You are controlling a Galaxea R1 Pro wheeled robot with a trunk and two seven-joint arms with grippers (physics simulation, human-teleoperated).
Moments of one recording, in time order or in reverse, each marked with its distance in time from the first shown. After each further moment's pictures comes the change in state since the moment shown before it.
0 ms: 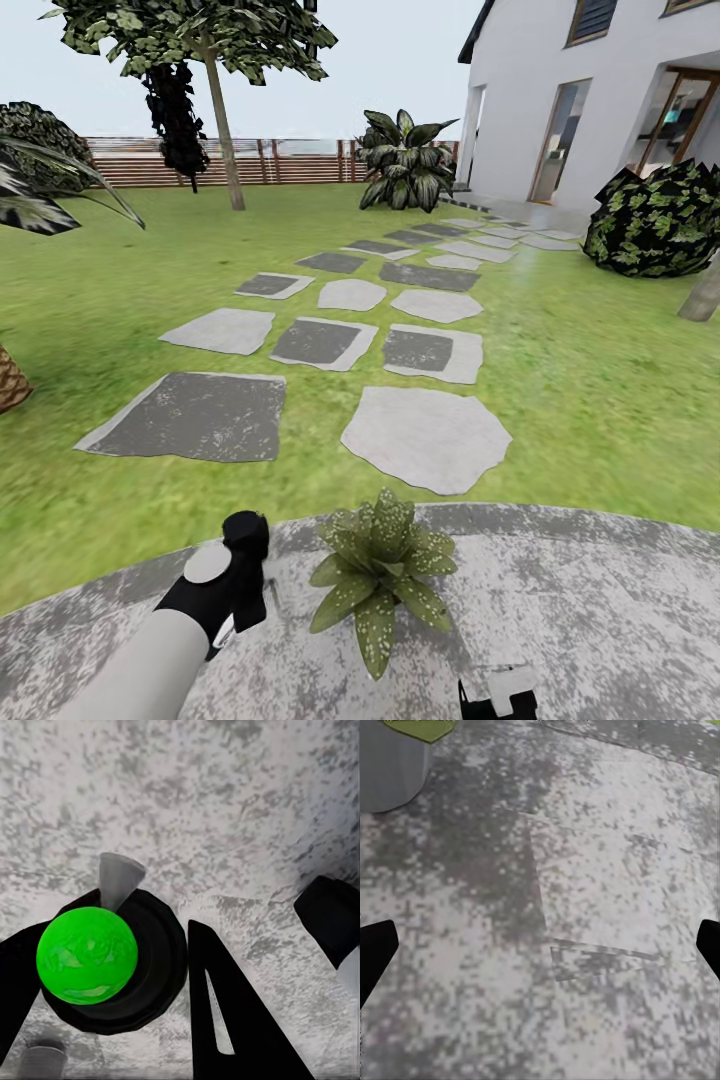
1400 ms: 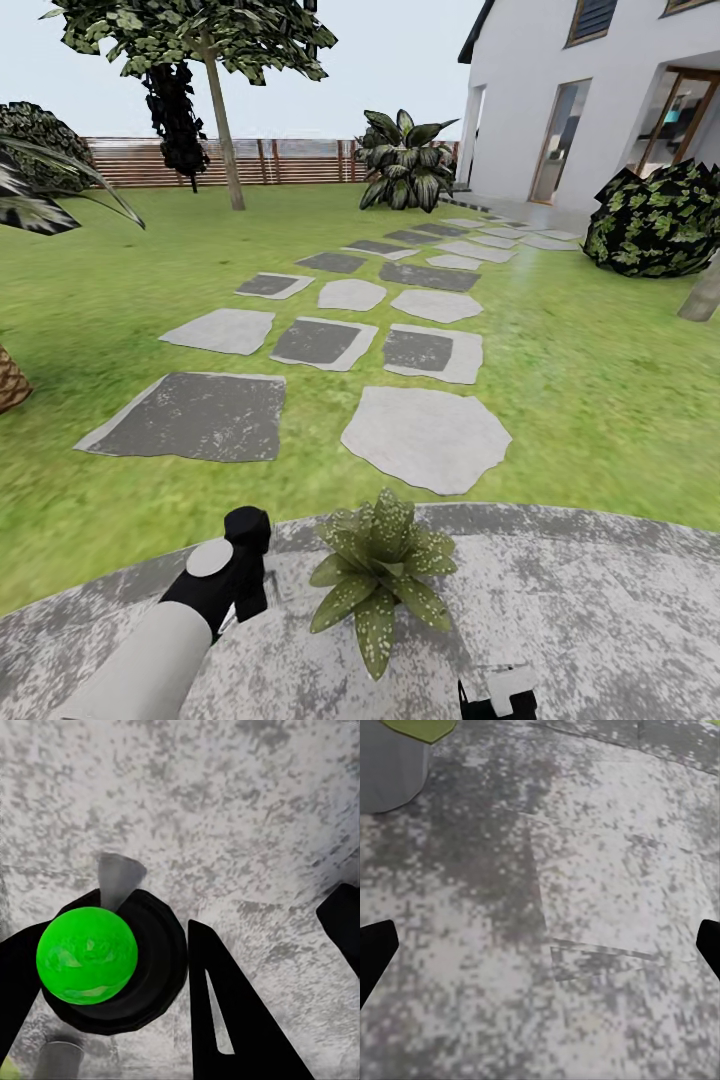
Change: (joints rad) left arm -0.022 -0.007 0.008 0.023 0.002 0.003 0.059; right arm 0.000 0.000 0.000 0.000 0.000 0.000 0.000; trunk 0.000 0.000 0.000
